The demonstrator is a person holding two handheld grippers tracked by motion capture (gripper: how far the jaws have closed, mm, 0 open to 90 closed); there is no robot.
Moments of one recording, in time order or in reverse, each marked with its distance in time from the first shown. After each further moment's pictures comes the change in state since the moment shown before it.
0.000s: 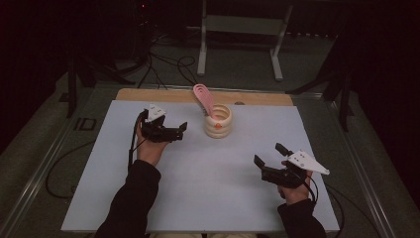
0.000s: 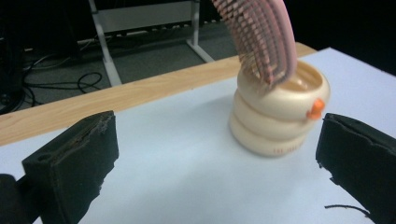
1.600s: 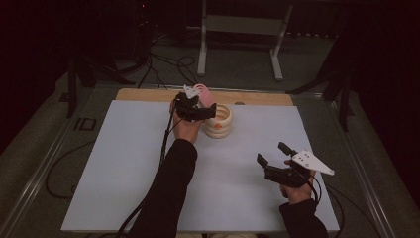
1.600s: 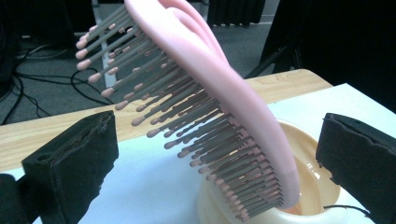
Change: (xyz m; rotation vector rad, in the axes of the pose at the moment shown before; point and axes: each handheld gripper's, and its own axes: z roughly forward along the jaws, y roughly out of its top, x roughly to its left) left arm -0.043 0.052 0.109 -0.005 0.051 -0.103; right arm -0.005 0.004 -0.005 -0.029 0.000 0.019
